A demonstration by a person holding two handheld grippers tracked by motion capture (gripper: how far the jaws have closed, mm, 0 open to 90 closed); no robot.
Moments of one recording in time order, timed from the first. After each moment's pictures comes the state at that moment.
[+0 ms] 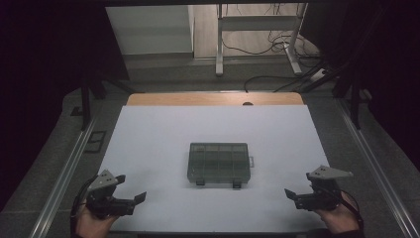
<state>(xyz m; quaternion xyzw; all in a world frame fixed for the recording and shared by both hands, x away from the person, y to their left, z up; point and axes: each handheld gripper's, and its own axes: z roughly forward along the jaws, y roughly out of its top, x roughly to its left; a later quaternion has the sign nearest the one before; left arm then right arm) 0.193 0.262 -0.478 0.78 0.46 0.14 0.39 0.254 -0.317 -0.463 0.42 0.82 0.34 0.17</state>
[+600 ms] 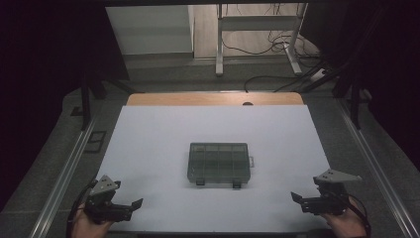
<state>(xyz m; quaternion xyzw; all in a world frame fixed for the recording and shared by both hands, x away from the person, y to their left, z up) 0.187 0.265 -0.490 0.79 0.48 0.14 0.35 0.247 -0.331 -0.464 0.44 0.82 0.34 0.17</state>
